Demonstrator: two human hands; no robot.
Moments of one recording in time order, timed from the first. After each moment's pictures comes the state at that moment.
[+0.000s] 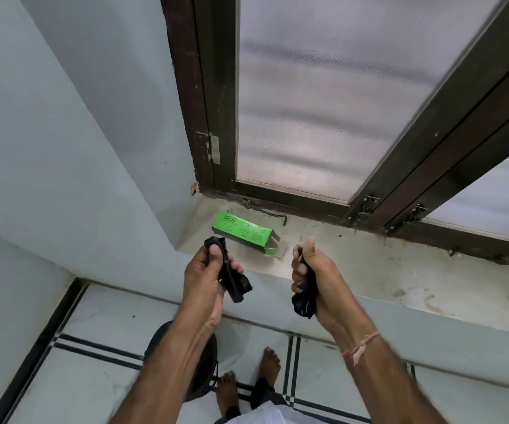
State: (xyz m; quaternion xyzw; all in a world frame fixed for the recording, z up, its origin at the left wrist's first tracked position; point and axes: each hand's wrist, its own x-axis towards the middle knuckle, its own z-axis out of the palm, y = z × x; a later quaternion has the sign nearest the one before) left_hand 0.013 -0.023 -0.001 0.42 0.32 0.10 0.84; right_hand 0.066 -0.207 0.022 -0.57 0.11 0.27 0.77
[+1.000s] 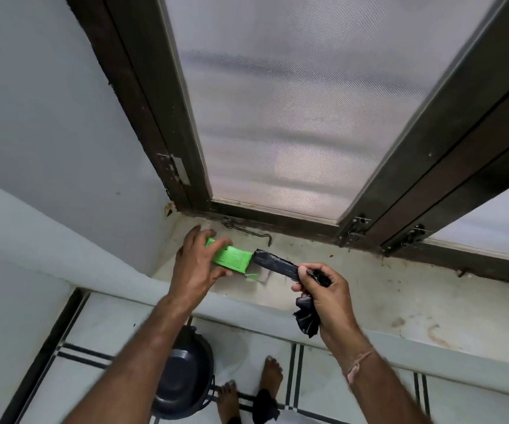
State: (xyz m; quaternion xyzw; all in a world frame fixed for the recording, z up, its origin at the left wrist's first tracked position) left_hand 0.112 0.011 -0.061 0.97 0.08 0.00 0.22; right_hand 0.127 -0.249 -0.032 -0.65 0.18 0.16 0.72
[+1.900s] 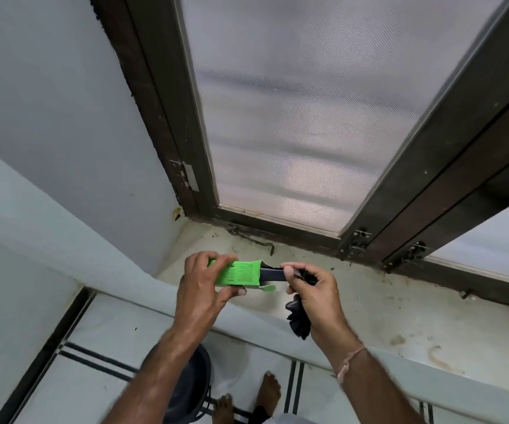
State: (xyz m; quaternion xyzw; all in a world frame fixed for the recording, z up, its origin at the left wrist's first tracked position) left_hand 0.071 -0.029 -0.038 0.95 0.14 0.08 0.28; right_hand 0.137 -0.234 -0.013 -0.68 0.10 0.19 0.70
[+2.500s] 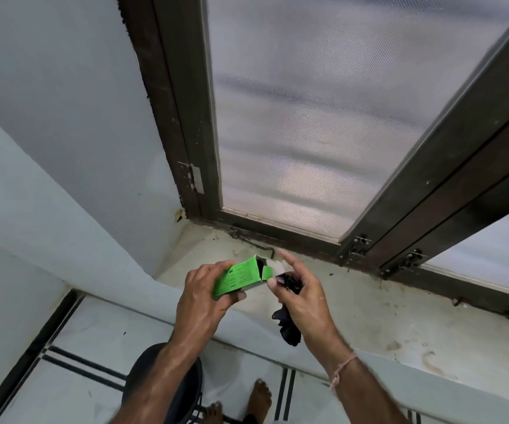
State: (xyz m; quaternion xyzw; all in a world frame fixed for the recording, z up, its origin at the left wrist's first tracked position) left_hand 0.056 -0.033 -0.035 0.89 0.19 0.08 0.40; right_hand 0.121 -0.223 -0.006 -0.70 -0.03 0.21 0.68
